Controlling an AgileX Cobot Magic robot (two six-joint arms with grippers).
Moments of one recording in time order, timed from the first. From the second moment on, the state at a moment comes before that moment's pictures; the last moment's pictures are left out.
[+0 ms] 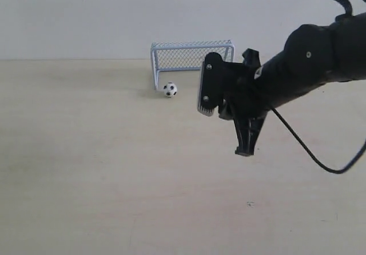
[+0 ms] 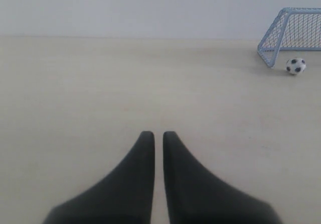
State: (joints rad) left arm 0.00 0.00 0.00 0.12 0.34 -0.16; right arm 0.52 1.69 -1.00 0.22 0.31 -1.19
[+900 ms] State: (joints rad) left arm 0.00 0.00 0.00 0.12 0.34 -0.16; right arm 0.52 0.96 -0.66 0.33 0.62 -0.72
